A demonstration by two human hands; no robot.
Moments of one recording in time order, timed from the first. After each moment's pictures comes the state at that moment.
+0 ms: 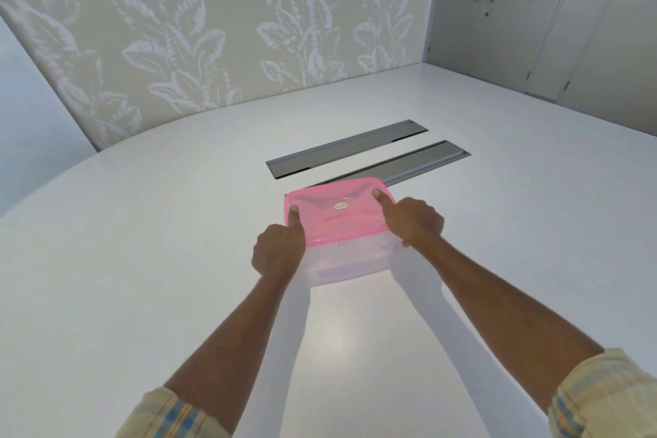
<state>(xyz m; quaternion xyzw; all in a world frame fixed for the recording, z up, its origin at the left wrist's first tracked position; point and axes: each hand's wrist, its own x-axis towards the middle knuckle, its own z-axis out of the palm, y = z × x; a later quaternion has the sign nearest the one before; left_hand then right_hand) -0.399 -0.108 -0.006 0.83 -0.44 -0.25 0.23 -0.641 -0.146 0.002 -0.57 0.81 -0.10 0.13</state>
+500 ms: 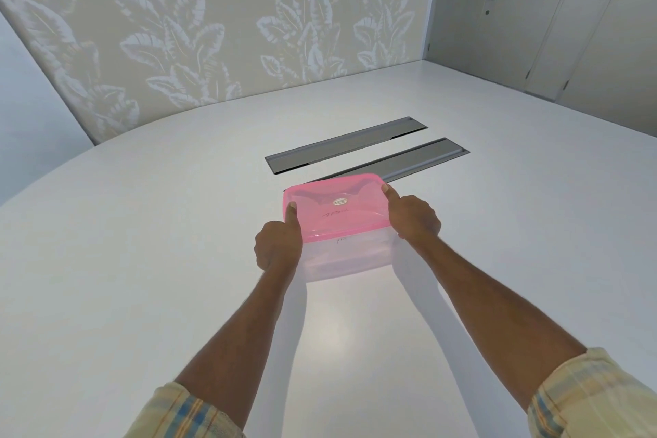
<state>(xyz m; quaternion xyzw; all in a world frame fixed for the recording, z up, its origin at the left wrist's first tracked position) -0.402 -0.109 -0.011 0.82 -0.40 -0.28 0.29 -0.643 -0.149 -0.008 -0.49 0.83 -0.20 0.19</state>
